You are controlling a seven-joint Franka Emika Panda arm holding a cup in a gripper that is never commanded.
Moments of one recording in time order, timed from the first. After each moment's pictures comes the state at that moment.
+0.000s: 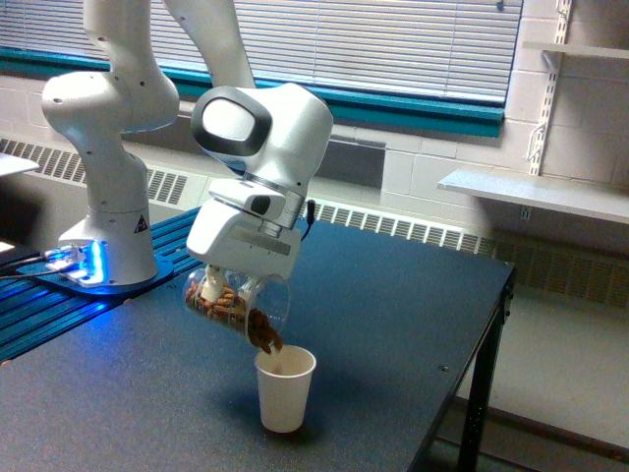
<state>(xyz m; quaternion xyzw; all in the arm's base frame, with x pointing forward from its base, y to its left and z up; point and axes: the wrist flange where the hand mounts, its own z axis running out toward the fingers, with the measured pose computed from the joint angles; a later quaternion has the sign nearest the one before) 0.436 -0.197 0.246 0.87 -0.43 0.03 0.23</state>
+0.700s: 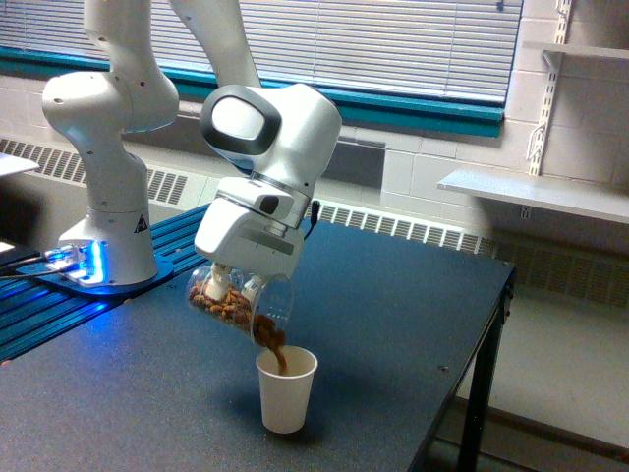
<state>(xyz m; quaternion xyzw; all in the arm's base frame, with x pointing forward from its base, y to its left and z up) 0.441 -0.191 0.246 0.88 -0.42 0.02 0.24</state>
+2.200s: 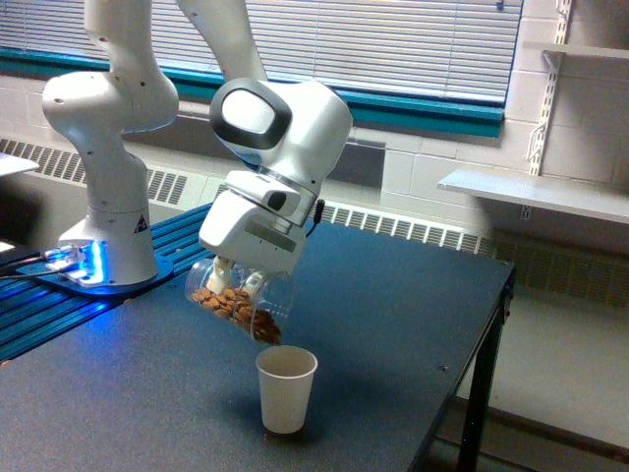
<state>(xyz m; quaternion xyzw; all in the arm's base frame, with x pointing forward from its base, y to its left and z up) 0.450 -0.196 0.256 0.88 -0.40 0.00 0.26</state>
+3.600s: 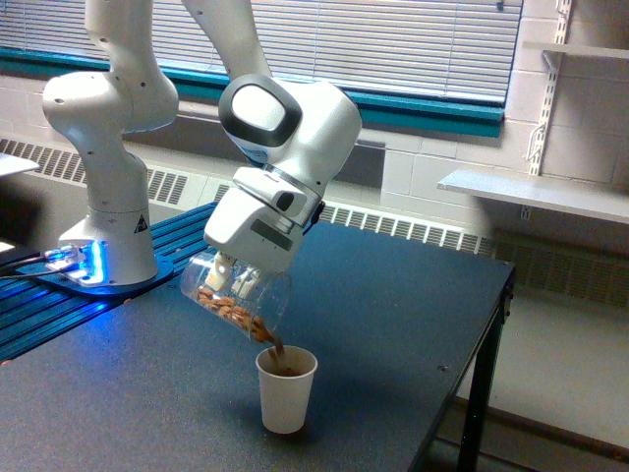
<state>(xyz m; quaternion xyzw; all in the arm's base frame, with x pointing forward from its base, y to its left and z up) 0.455 -0.200 0.260 0.88 -0.37 -0.03 0.29</state>
